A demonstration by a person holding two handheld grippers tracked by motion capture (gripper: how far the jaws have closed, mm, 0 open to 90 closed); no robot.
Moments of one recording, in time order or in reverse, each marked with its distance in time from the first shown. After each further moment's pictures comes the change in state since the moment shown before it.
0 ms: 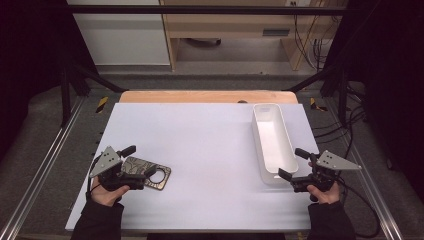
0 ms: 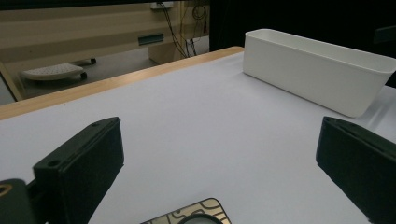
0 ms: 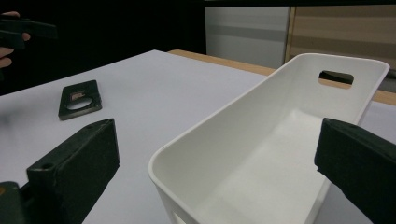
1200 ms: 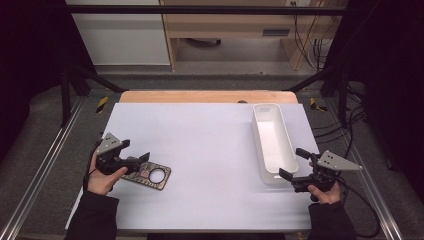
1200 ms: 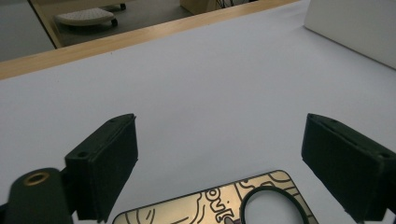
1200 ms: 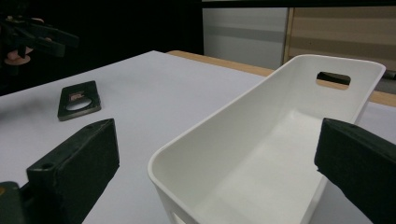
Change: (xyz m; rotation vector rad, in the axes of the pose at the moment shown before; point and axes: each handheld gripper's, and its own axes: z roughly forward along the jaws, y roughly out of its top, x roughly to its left) left arm 0.044 0.002 0.021 0.223 0.126 -0.045; right arm 0.000 0.001 -0.001 -0.004 -0.005 0.000
